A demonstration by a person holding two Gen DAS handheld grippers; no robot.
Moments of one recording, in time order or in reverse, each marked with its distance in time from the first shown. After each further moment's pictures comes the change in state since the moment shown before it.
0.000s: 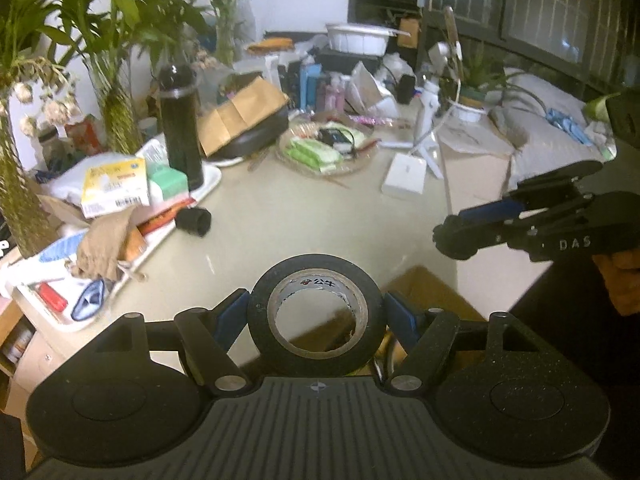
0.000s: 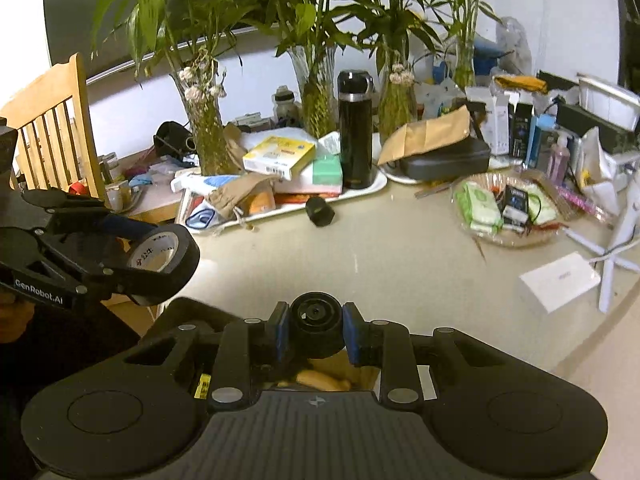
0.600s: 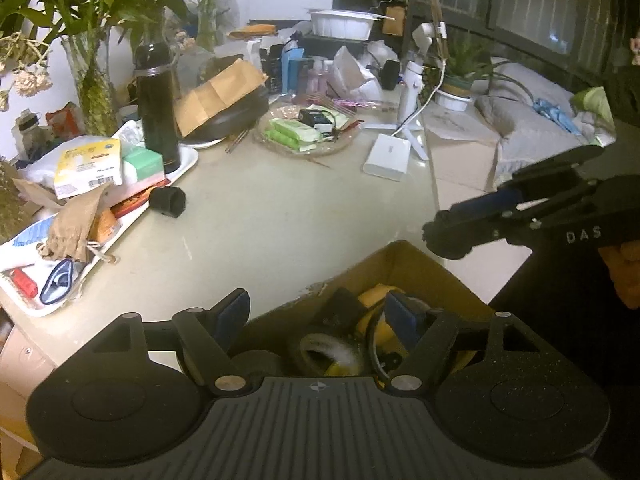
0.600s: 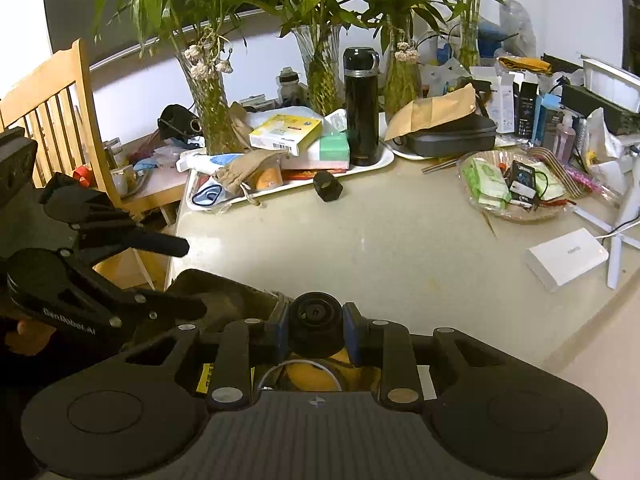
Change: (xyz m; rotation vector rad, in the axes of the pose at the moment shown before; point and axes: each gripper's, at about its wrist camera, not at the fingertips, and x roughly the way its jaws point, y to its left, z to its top) left arm 0.016 -0.010 -0.018 0.003 0.016 -0.037; right arm 0.002 0.006 -0.015 0.007 0.047 0.012
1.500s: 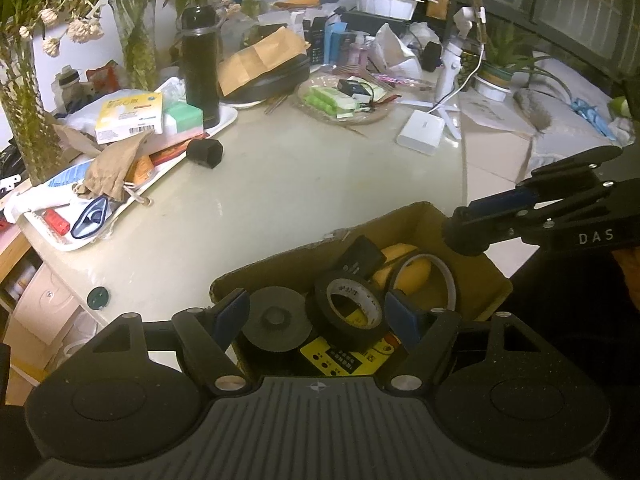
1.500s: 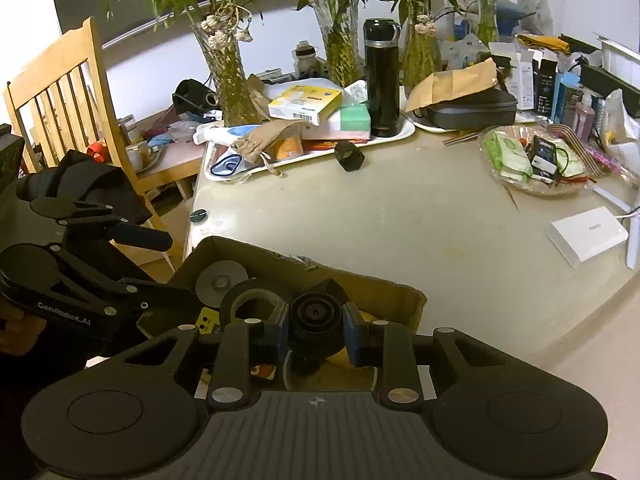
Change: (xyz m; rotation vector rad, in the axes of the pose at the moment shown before) left arm -0.013 -0.004 -0.021 -0.097 0.081 0.095; right arm 0.006 0.013 -0.010 -0.011 0.073 0.049
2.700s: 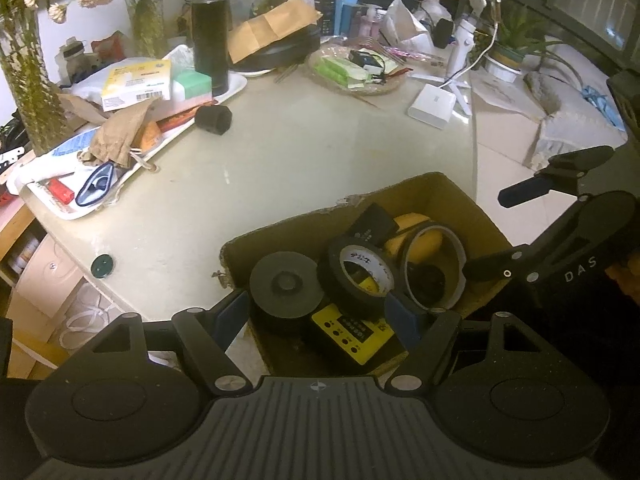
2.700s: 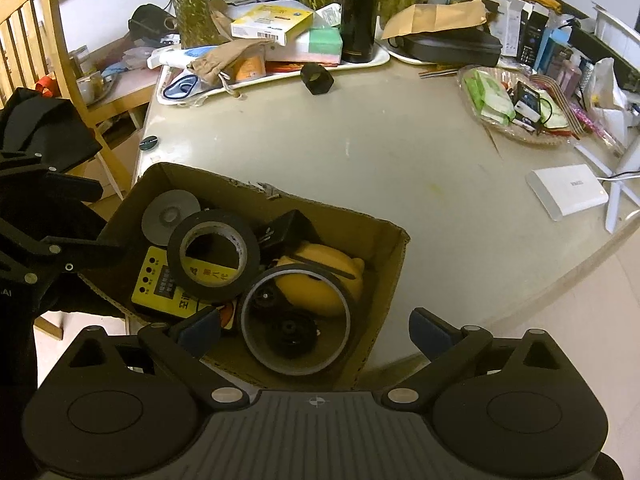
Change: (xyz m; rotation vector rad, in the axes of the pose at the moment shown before) left arm 0.005 0.007 -0.006 -0.027 0.090 0.005; right arm 0.041 0.004 -0.006 -0.013 0.231 -0.146
